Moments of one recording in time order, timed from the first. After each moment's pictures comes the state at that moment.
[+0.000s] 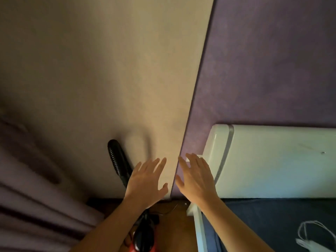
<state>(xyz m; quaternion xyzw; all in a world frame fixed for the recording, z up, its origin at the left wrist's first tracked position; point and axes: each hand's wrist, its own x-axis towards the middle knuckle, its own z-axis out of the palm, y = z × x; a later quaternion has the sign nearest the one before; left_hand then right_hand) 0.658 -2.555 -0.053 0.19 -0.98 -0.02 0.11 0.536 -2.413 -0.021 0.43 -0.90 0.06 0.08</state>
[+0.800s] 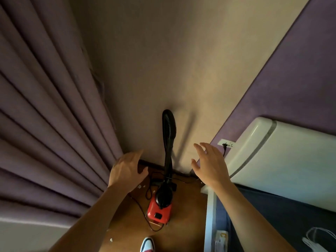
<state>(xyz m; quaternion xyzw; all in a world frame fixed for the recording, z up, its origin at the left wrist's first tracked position) 0.894 -2.582 -0.032 0.41 -0.89 -0.14 0.11 0.649 -2.431 0.012 0.54 -0.84 0.06 0.06</state>
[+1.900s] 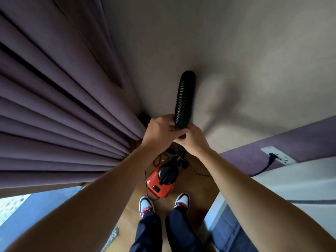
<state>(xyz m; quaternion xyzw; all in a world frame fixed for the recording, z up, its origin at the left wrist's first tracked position) 0.693 -2.643 -0.128 0.51 -0.75 -0.34 0.24 0.551 -2.613 -0.189 0.60 -0.71 0.17 -0.33</state>
